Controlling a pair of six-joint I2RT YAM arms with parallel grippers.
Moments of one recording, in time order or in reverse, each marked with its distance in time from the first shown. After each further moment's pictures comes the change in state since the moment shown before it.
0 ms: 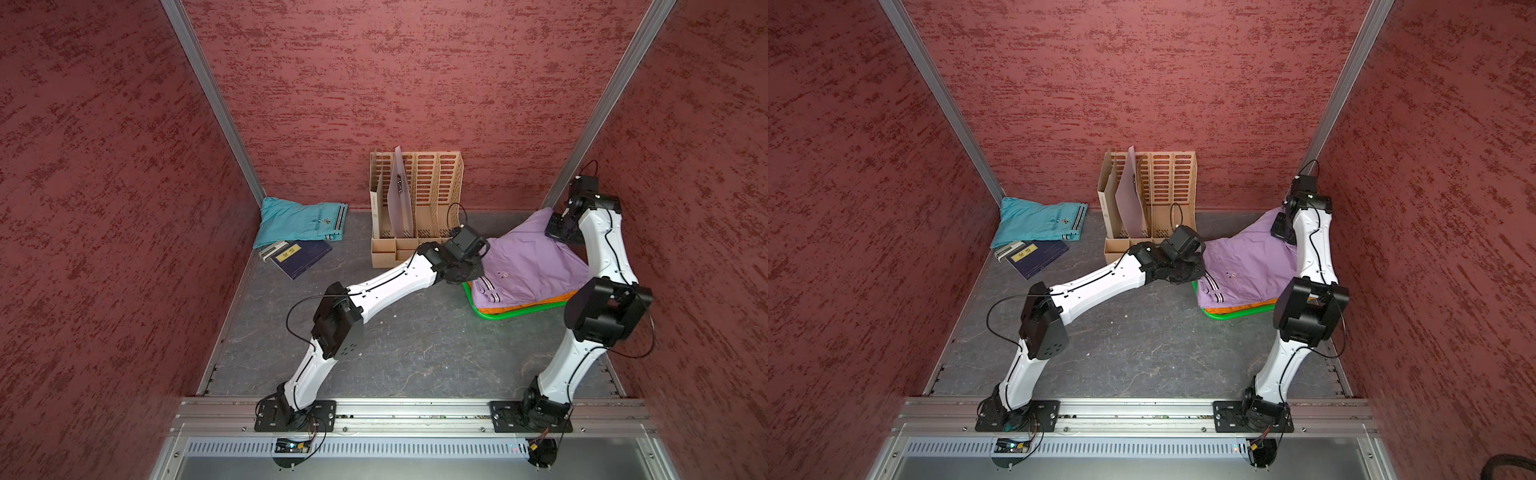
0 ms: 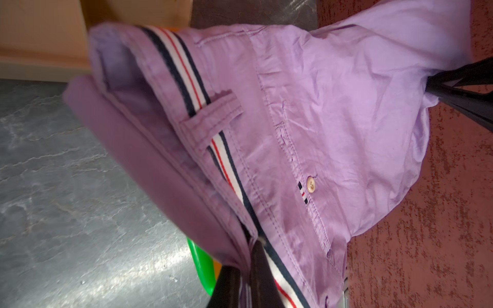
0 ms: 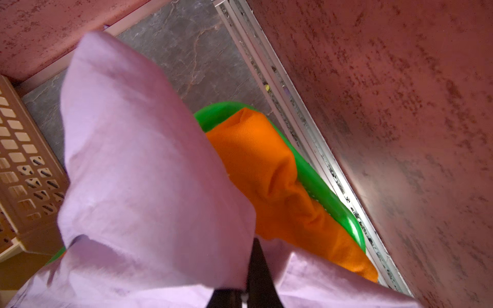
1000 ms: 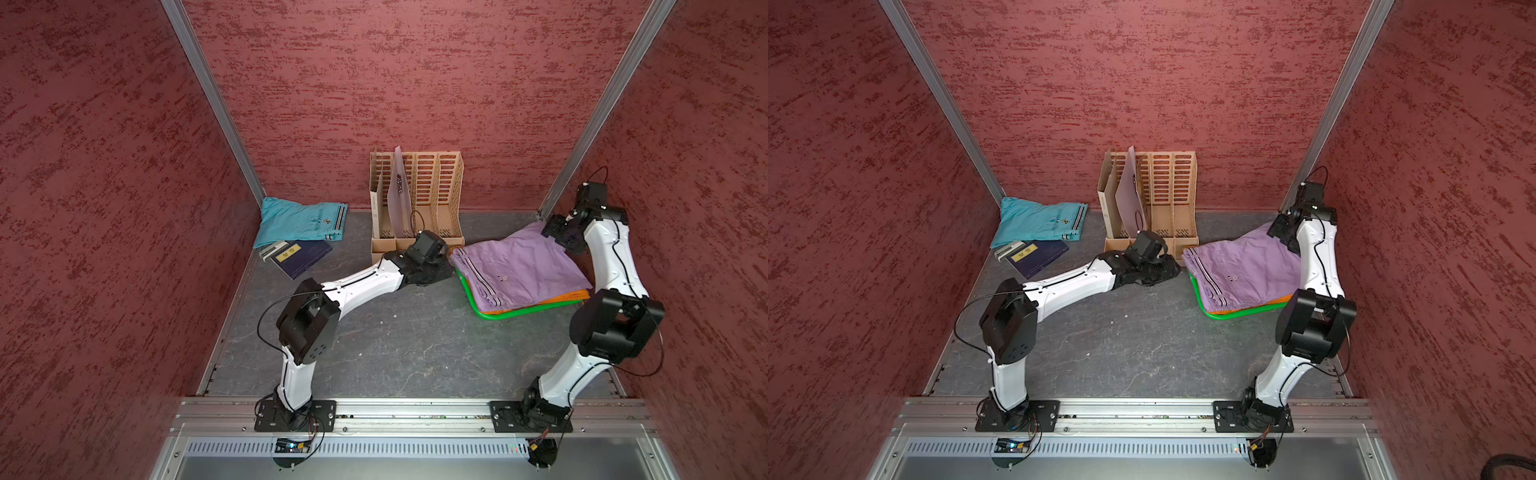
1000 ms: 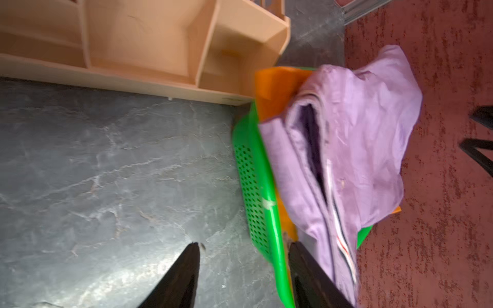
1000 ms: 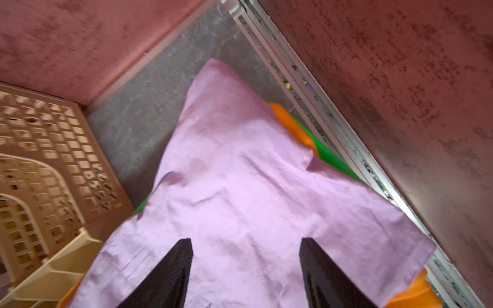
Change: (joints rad) left arm 0.184 -0.294 -0.637 0.355 0.113 0.006; right arm 0.002 -0.232 -0.273 0.183 -0.186 0.112
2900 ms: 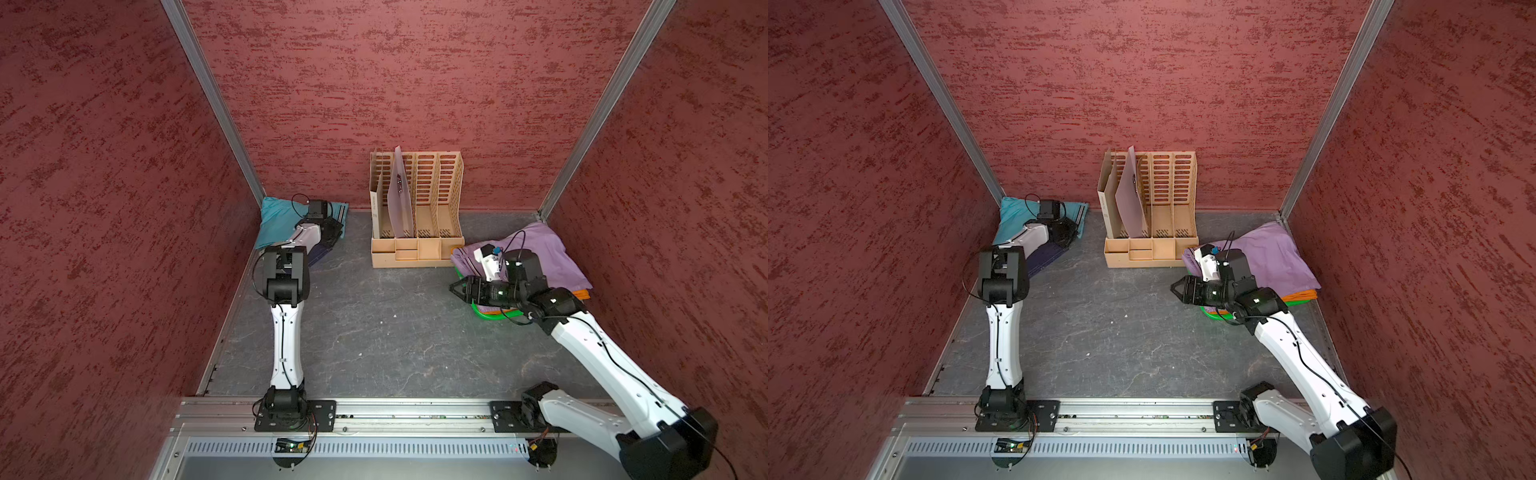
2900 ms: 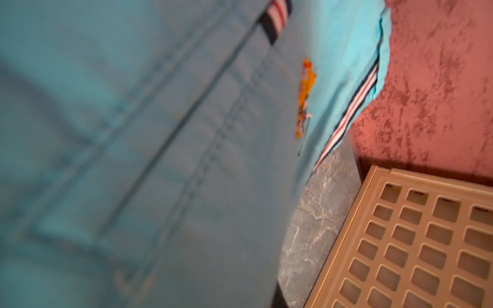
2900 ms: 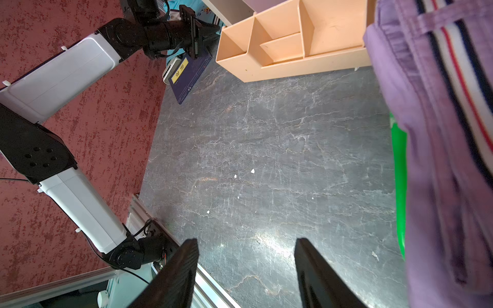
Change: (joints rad) left arm 0.775 0.517 0.489 -0.082 0.087 0.008; right arm 0.684 -0.673 -0.813 0.392 -0.405 0.161
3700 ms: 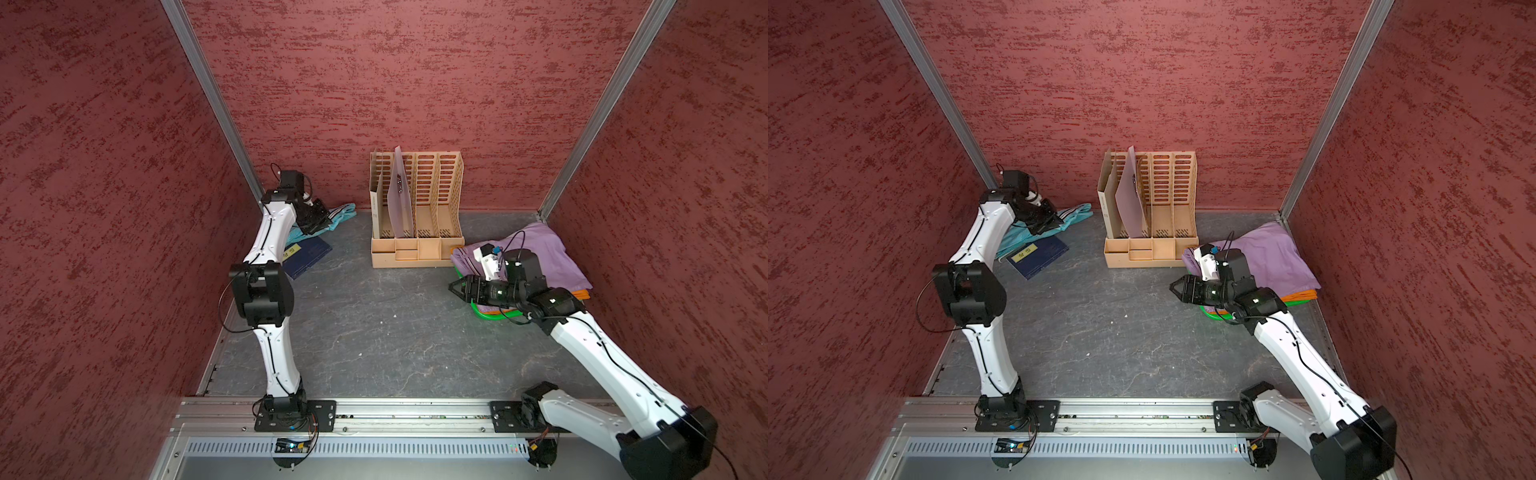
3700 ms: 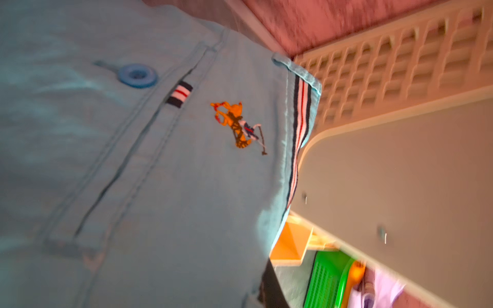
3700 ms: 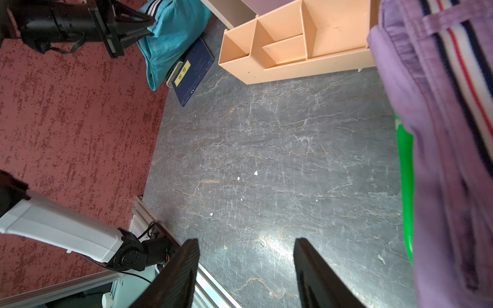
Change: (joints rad) left arm 0.044 -0.448 -0.028 -0.592 0.208 0.407; right arm 0.006 0.001 -0.005 0.022 0.000 0.022
